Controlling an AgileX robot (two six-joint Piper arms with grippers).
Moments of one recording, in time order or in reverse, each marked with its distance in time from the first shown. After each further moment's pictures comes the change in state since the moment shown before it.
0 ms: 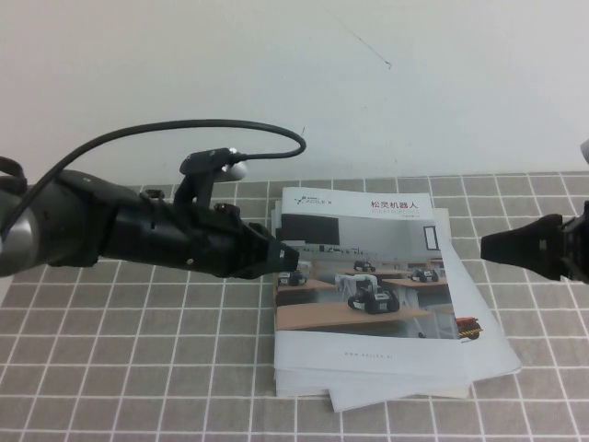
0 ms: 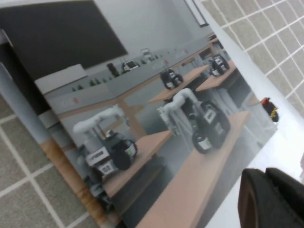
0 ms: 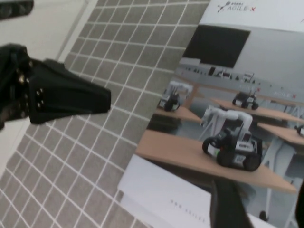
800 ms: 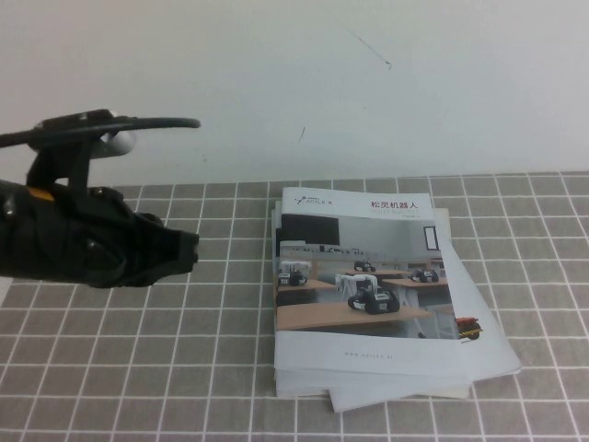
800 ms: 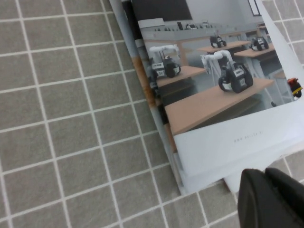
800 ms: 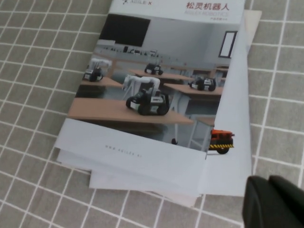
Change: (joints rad) right arm 0.000 -0.485 -0.014 -0.750 -0.042 0.773; left arm 0.004 -0.567 0.120 0.768 0.016 -0.897
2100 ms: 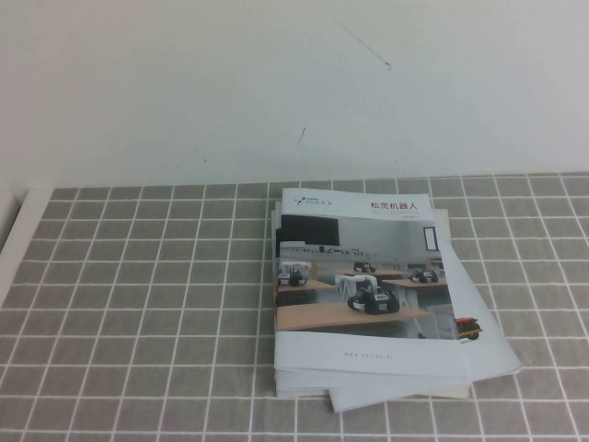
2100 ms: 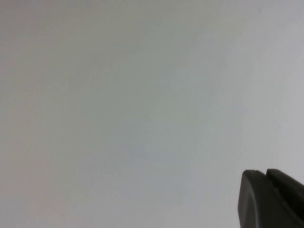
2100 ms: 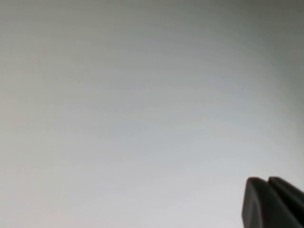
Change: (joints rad) right arm 0.000 -0.951 -0.072 -0.902 -0.786 0.674; left arm 0.149 -1.042 0.113 0.916 -0.661 -0.560
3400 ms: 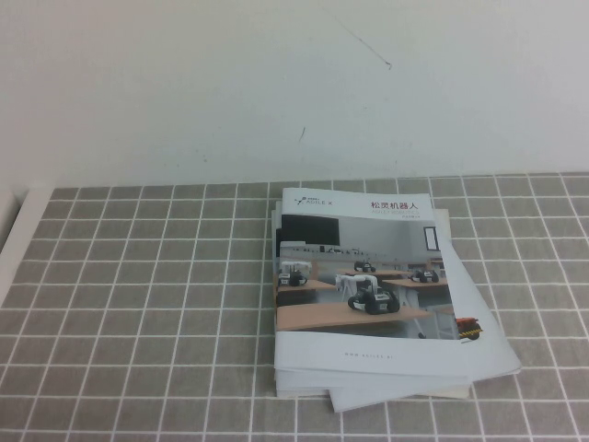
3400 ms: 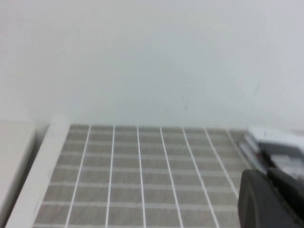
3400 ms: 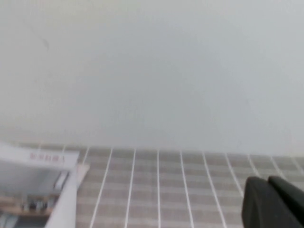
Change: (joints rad) right arm 0.000 -0.145 0.934 0.318 0.104 -0.310; left arm 0.000 -0.217 0.921 -0.785 0.023 0.590
